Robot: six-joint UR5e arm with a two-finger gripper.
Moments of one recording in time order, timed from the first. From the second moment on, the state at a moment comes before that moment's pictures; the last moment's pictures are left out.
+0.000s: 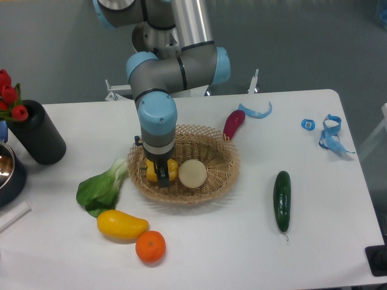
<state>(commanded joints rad) 2.27 -1.89 -1.93 -0.95 1.52 1.61</state>
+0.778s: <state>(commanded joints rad) 2.29 -1.81 -1.91 -0.96 1.51 1.43</state>
